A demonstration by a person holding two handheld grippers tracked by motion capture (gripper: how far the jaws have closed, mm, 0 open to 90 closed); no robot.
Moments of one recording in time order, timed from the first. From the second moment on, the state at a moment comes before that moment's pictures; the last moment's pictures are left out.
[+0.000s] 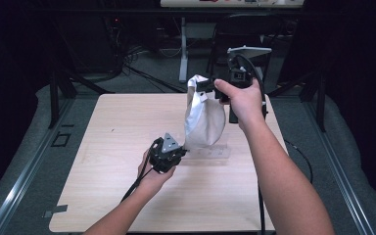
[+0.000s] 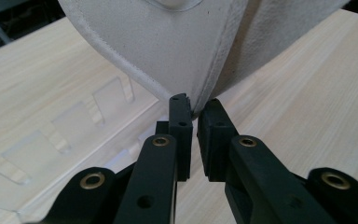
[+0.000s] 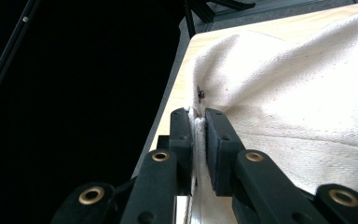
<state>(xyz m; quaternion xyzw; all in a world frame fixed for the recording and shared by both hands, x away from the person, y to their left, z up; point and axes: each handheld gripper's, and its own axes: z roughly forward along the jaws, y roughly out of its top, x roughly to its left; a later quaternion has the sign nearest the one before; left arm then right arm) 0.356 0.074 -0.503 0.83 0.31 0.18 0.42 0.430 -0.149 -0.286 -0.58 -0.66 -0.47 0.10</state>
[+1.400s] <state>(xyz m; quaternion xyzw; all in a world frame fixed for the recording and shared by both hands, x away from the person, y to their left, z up) 0.361 0.080 -0.527 0.80 0.41 0.11 0.42 0.440 -0.138 -0.318 -0.59 -0.67 -0.44 0.12</state>
